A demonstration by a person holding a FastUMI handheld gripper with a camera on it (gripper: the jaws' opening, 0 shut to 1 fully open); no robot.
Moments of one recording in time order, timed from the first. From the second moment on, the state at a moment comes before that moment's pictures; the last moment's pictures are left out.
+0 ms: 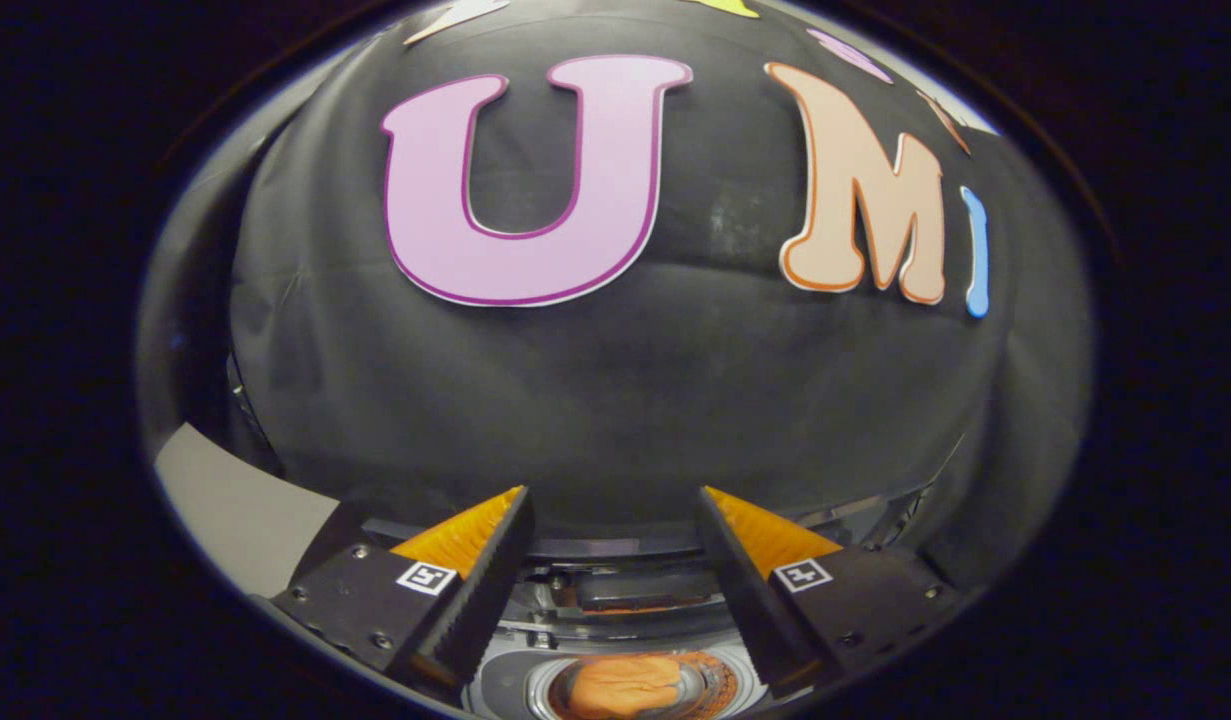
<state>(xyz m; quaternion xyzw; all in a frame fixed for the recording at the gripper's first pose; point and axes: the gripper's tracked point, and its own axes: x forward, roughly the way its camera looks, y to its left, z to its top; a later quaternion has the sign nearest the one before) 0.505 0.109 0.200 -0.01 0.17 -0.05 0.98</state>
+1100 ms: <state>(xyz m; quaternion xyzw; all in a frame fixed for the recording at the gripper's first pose) 0.352 0.101 0.141 0.03 0.13 -0.04 0.99</state>
